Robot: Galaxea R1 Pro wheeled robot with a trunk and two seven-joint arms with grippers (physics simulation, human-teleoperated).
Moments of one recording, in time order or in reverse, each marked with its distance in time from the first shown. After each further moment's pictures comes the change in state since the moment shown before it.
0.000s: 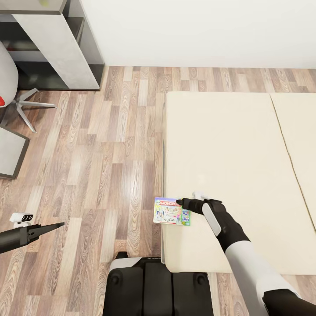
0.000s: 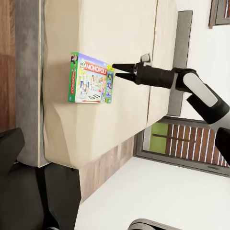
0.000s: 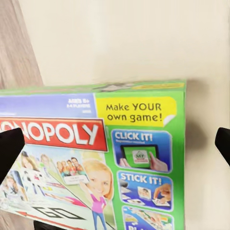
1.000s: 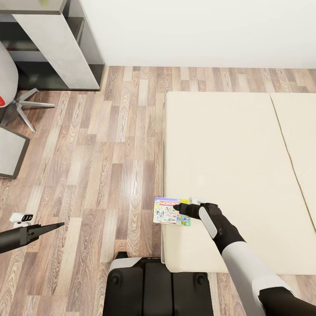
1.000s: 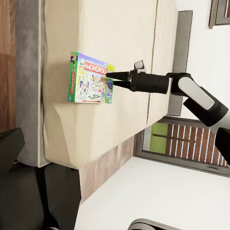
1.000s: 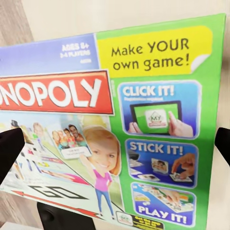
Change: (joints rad) left arm 0.000 0.000 0.000 0.000 0.000 0.000 0.000; right arm -0.003 0.021 0.006 0.079 0.000 -0.006 0.003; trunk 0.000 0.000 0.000
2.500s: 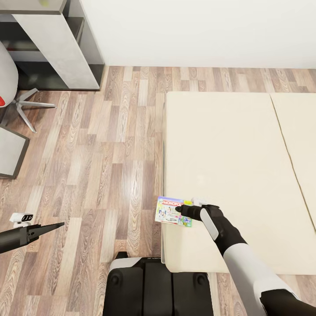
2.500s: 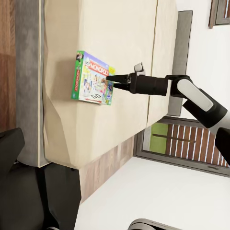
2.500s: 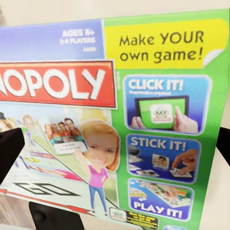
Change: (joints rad) left arm 0.000 0.000 0.000 0.000 0.000 0.000 0.000; right arm 0.012 -0.009 -0.003 0.000 0.002 -0.004 -0.017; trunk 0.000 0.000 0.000
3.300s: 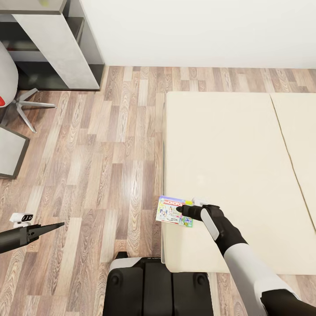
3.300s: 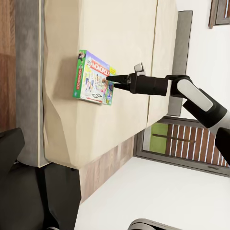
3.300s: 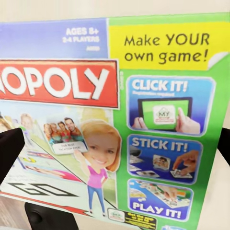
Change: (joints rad) left arm 0.000 0.000 0.000 0.000 0.000 0.000 0.000; right arm 0.000 -0.005 0.000 0.000 0.005 -0.002 -0.005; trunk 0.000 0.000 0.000
